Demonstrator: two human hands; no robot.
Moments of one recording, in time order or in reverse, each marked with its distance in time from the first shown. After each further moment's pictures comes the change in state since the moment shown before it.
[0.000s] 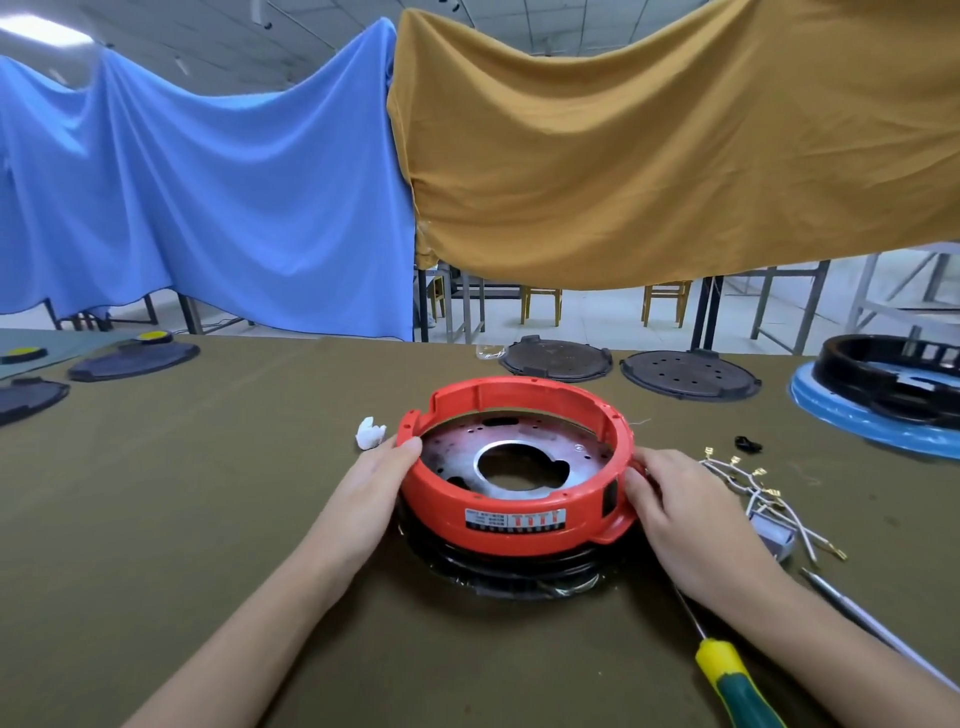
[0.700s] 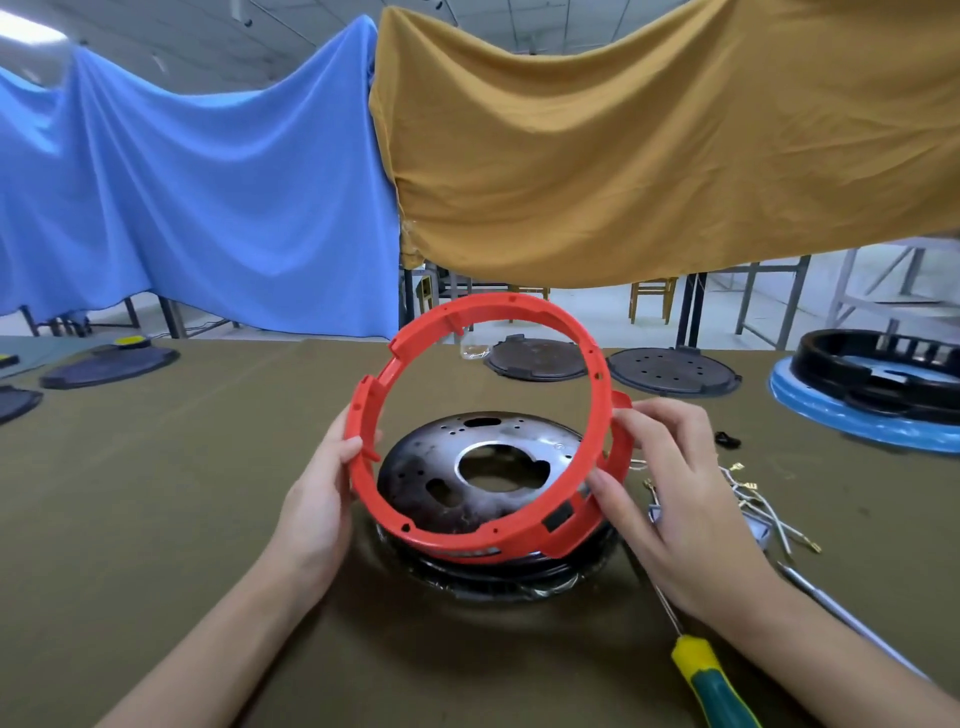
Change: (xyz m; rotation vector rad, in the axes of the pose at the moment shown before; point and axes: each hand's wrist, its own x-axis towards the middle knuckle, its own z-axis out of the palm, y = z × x) left_hand 0.008 -0.005 -0.002 -0.392 0.175 0.083; right_hand -0.017 -0.014 -0.019 0.118 0.262 -0.352
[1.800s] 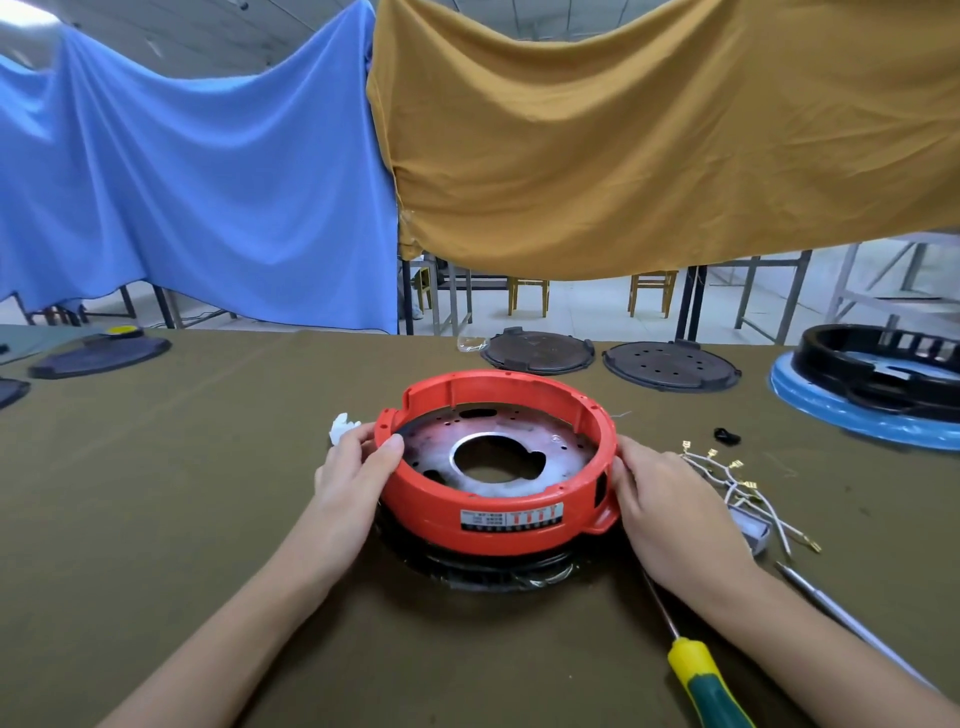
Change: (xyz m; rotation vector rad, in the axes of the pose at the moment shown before) left_hand 0.007 -0.016 0.002 0.446 0.008 -0.008; right_hand 0.005 0.026 0.020 -0.231 -0.285 0.358
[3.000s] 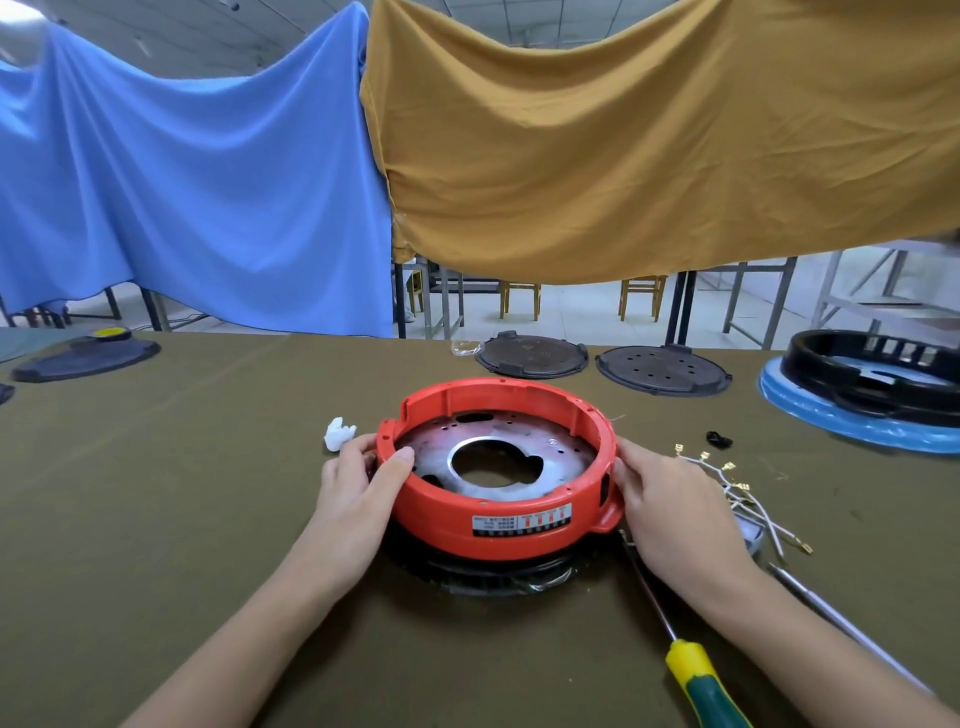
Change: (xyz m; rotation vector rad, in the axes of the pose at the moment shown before) left_hand -0.014 0.008 0.008 0.079 -0.039 0.016; right_hand 0.004 0.002 0.000 -0.038 0.125 0.005
